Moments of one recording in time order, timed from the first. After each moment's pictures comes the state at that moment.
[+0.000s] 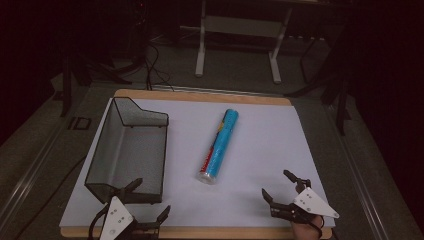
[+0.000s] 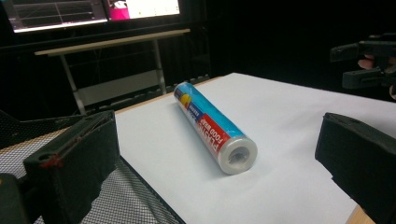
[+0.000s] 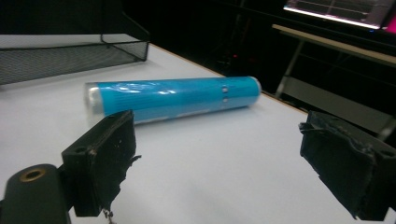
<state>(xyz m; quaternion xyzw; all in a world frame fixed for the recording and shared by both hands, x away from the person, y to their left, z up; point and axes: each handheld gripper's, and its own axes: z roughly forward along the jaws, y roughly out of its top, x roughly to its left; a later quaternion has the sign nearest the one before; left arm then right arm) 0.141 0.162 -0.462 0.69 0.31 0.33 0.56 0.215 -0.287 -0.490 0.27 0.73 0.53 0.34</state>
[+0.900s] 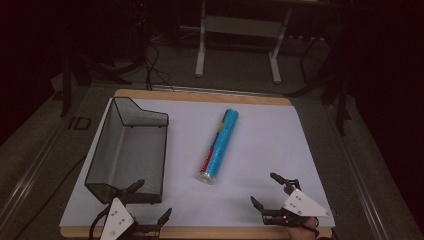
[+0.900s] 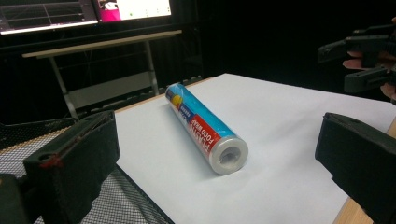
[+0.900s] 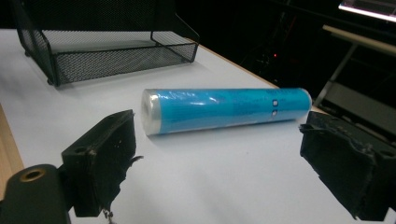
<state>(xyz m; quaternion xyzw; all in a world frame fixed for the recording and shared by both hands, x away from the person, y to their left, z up) 0.140 0.161 -0.463 0.69 0.30 0.32 0.57 0.206 -0.259 -0.471 0.21 0.77 0.52 0.30</state>
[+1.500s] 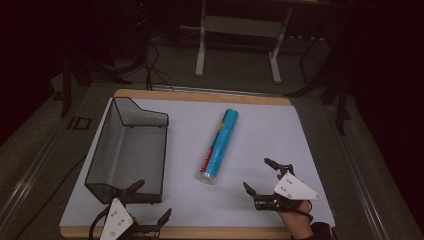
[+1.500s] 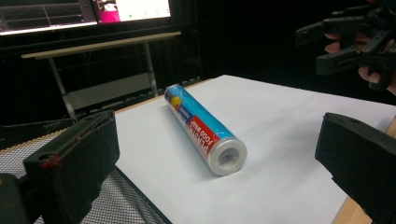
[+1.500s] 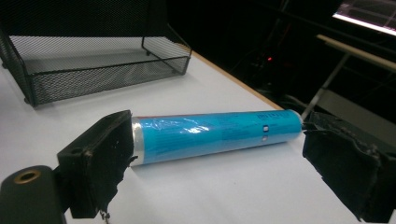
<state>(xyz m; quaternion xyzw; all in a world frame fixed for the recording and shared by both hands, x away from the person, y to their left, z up) 0.139 0.161 -0.463 0.69 0.30 0.32 0.57 0.232 -0.235 -0.442 0.21 0.77 0.51 0.31</state>
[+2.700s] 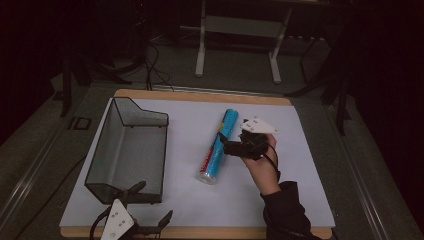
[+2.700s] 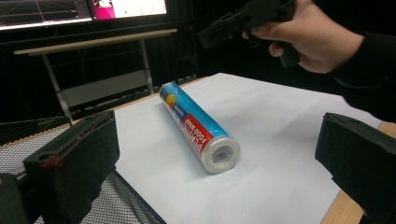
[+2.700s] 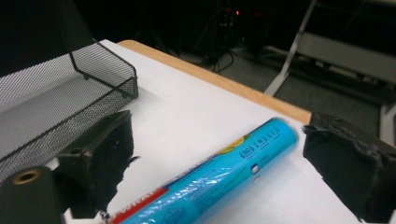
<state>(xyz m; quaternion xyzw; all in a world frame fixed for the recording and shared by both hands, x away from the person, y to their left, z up) 0.136 0.159 -0.461 0.70 0.29 0.31 0.58 0.341 -0.153 -0.405 0.37 0.75 0.46 0.29</state>
